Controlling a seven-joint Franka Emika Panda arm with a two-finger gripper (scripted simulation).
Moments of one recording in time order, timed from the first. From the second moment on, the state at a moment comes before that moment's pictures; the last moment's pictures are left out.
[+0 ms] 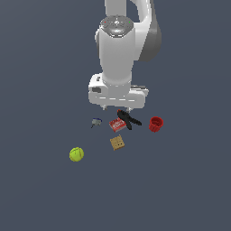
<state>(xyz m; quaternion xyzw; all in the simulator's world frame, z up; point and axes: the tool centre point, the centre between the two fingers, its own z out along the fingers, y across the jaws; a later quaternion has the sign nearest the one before) -0.015 0.005 0.248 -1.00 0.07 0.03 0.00</state>
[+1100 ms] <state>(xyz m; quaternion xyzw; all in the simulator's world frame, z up) -0.061 0.020 0.114 -0.93 0.36 0.02 0.01</state>
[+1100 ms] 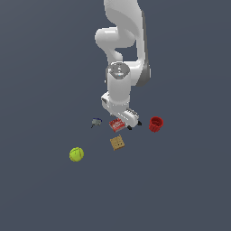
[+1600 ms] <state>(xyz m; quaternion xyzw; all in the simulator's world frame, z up) -0.088 0.016 0.077 -0.89 0.45 0.00 0.00</state>
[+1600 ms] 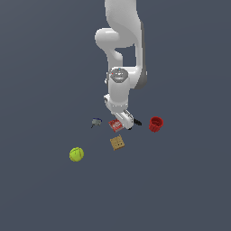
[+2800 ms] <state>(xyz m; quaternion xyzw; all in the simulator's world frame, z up) -0.098 0.014 0.028 -0.87 0.49 0.00 0.00</state>
